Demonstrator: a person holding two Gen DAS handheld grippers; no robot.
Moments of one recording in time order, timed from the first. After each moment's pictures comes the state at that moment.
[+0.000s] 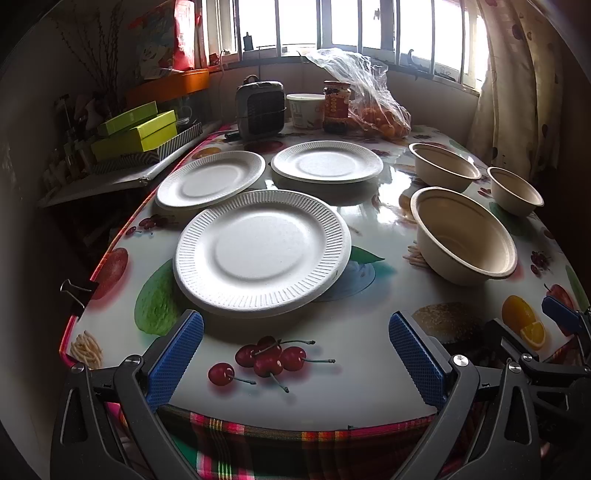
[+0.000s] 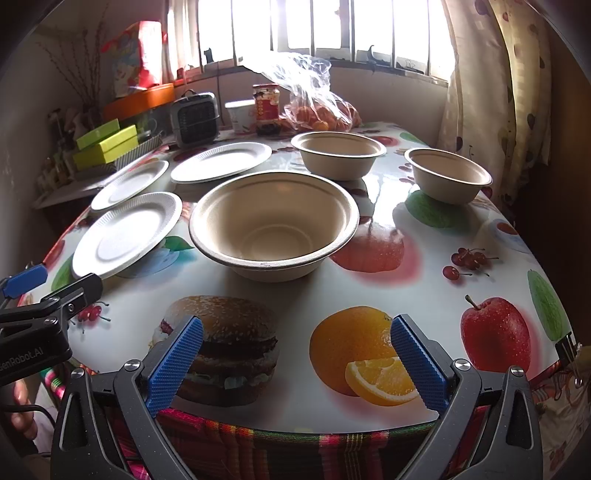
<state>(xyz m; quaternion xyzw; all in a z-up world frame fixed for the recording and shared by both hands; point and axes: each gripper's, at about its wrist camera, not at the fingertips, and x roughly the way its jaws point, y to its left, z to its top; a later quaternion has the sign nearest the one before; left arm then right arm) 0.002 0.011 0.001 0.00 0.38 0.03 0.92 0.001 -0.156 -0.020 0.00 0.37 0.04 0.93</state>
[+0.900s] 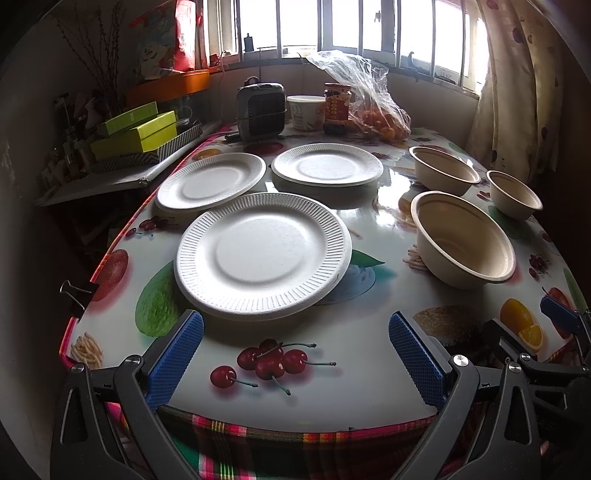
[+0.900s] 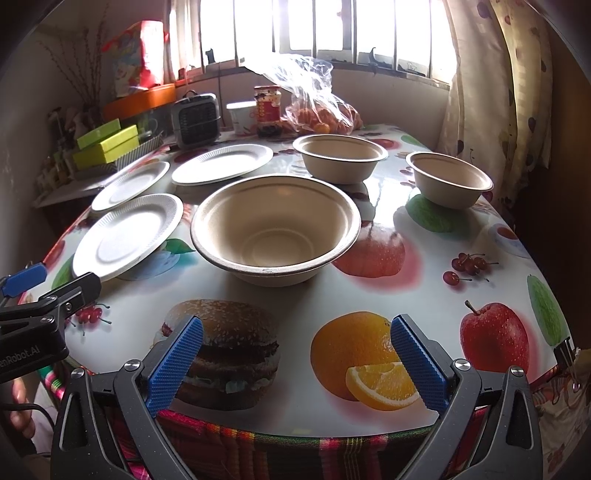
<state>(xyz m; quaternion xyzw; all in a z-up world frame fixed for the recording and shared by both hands) 0.002 0.015 0.003 0.00 0.38 0.03 0.93 0.001 -0.155 -0.018 0.00 0.37 0.04 0.93</state>
